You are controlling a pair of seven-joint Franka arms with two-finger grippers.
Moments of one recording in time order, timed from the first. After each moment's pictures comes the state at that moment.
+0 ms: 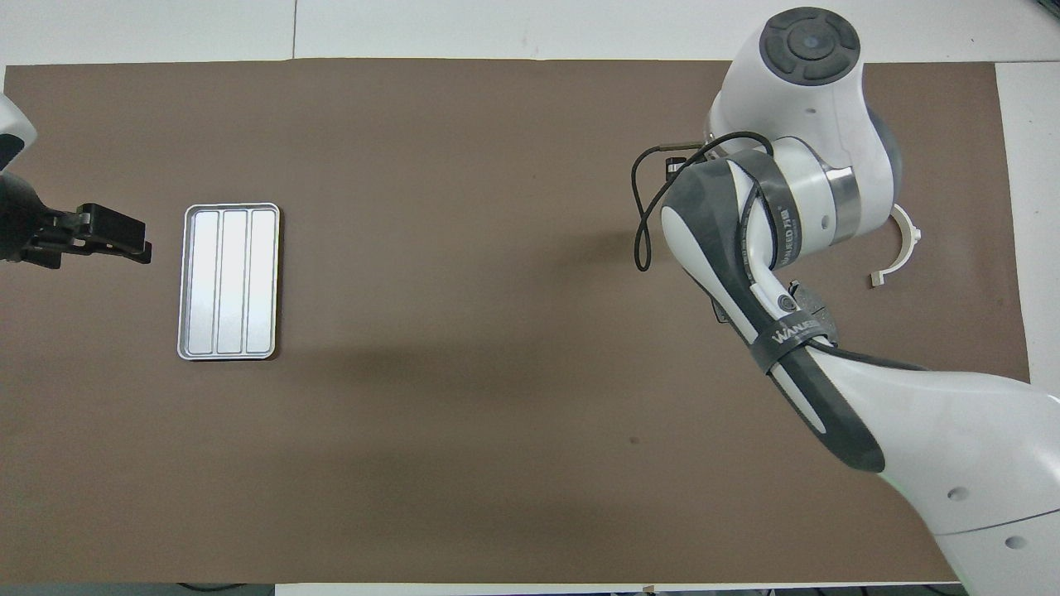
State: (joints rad) left arm -0.04 0.06 -0.01 -1.57 -0.01 1.57 -0.02; right arm 0.20 0.51 0.03 -1.38 -0.11 1.87 0.29
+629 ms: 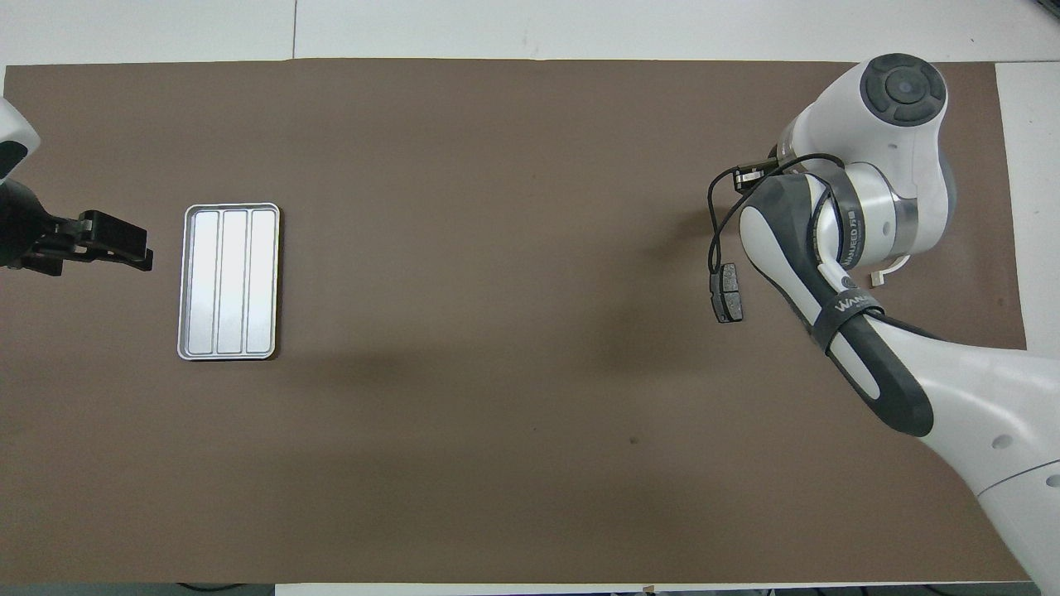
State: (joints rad) left arm -0.04 0.05 -0.01 -1.58 -0.01 1.55 -0.02; right arm 0.08 0.50 0.03 -1.60 -0.11 2.17 0.09
